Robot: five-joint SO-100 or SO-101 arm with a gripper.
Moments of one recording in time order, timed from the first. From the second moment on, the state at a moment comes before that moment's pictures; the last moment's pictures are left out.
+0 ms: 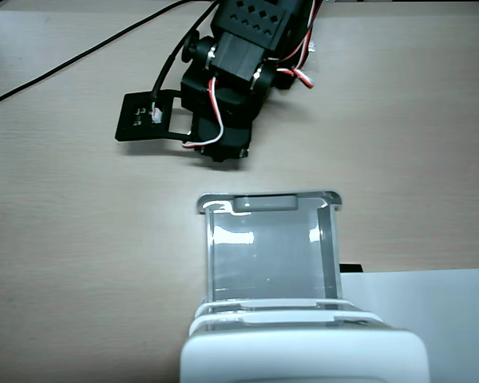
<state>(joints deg) 20.9 142.1 142.4 69.1 -19.7</state>
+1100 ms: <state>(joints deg) 19.4 143.2 142.8 68.5 -18.3</state>
